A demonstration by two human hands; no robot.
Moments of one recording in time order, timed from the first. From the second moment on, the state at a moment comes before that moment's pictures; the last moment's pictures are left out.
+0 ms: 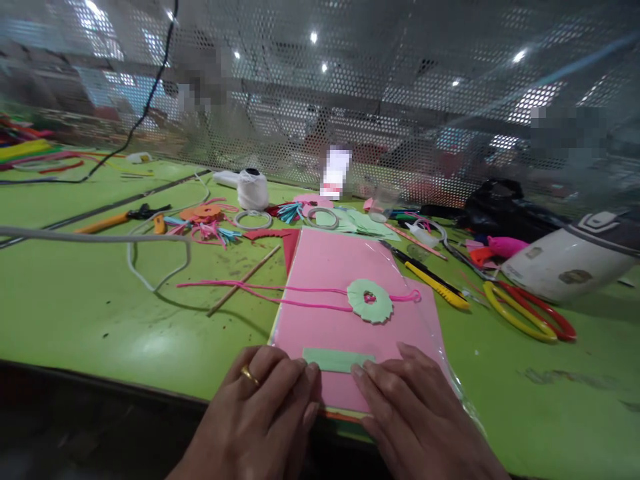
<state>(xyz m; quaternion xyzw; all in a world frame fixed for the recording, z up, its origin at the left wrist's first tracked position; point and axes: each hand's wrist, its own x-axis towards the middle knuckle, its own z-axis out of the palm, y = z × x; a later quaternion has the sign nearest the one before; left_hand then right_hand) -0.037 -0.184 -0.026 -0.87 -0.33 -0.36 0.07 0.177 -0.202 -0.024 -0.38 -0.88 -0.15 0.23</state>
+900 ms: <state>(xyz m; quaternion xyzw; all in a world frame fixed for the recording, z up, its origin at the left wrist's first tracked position) -0.040 -0.168 -0.008 -0.83 -0.40 -0.36 -0.12 0.172 -0.178 0.012 -0.53 -0.80 0.17 0.22</state>
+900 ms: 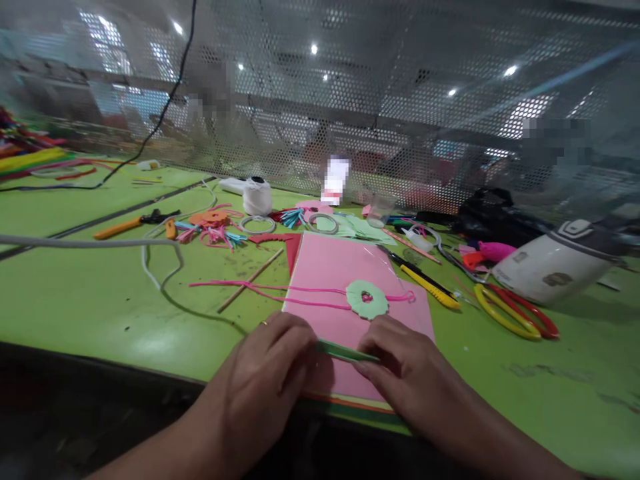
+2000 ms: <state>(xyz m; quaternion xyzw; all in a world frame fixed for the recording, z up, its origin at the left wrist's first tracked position) -0.016 -0.153 0.044 -0.62 -0.28 -0.16 -0.72 0.186 -0.195 0.047 -0.41 -0.84 0.20 0.28</state>
